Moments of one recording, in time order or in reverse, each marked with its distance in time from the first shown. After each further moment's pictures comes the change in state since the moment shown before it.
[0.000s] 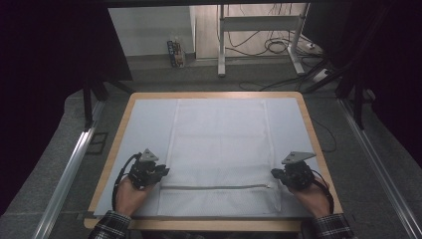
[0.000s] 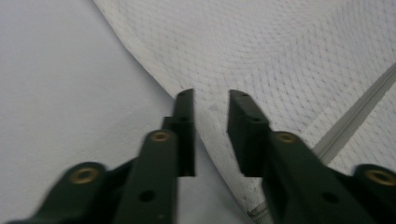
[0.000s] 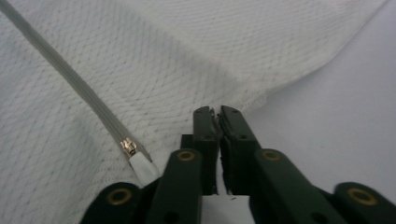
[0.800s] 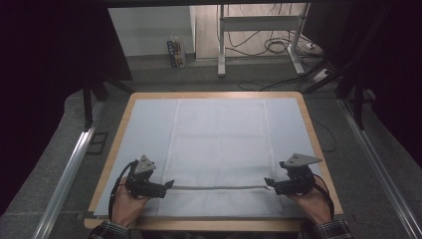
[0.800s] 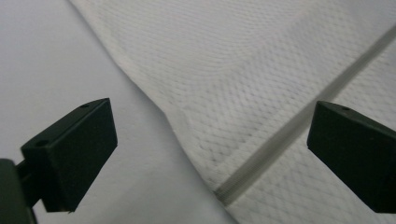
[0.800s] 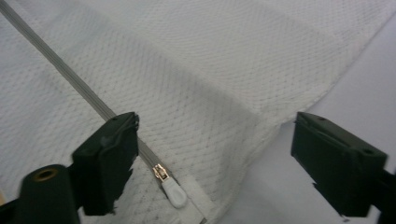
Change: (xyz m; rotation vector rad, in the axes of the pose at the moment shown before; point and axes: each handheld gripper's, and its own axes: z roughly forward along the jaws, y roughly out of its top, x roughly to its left) left arm -0.022 -0.014 -0.021 -0.098 0.005 0.057; right arm 0.010 -0.004 -0.008 -0.131 0.016 0.025
